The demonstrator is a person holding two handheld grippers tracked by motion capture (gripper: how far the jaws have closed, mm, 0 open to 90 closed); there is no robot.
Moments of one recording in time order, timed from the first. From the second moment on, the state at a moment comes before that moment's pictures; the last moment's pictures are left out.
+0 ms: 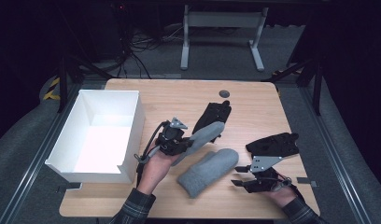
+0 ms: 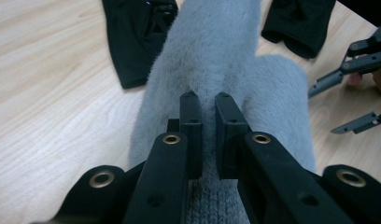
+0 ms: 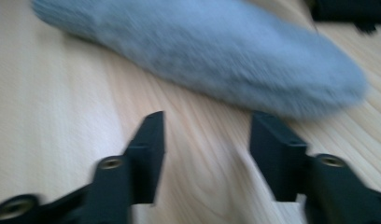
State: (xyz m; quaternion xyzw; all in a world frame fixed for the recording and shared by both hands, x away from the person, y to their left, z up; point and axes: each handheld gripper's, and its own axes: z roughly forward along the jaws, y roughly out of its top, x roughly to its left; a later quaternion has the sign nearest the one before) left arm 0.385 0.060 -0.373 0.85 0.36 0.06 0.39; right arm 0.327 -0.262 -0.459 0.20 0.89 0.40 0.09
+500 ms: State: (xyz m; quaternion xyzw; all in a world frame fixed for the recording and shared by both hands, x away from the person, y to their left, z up) left arm 0.367 0.041 -0.378 0.85 0.35 0.05 0.38; right arm 0.334 -0.212 -0.463 0.16 0.90 0.41 0.03
